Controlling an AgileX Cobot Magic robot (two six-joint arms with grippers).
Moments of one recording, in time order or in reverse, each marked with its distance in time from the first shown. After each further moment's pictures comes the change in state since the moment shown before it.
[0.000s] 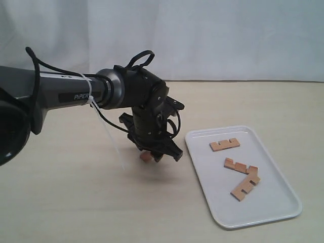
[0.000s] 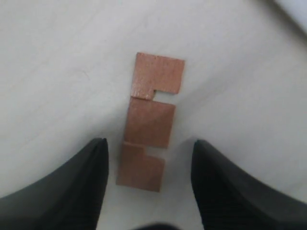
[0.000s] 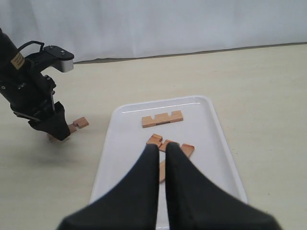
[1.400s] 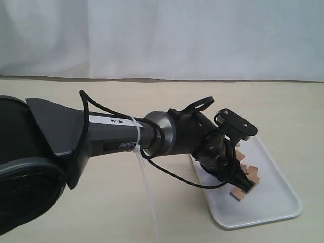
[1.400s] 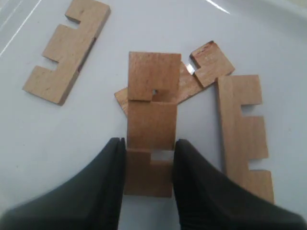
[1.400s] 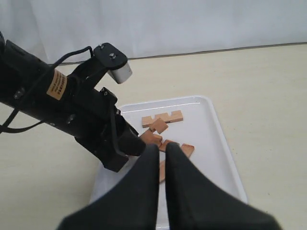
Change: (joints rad) left arm -0.253 0.042 0.002 -0.048 -0.438 0.022; right arm 0.000 0.000 0.000 0.000 0.000 0.000
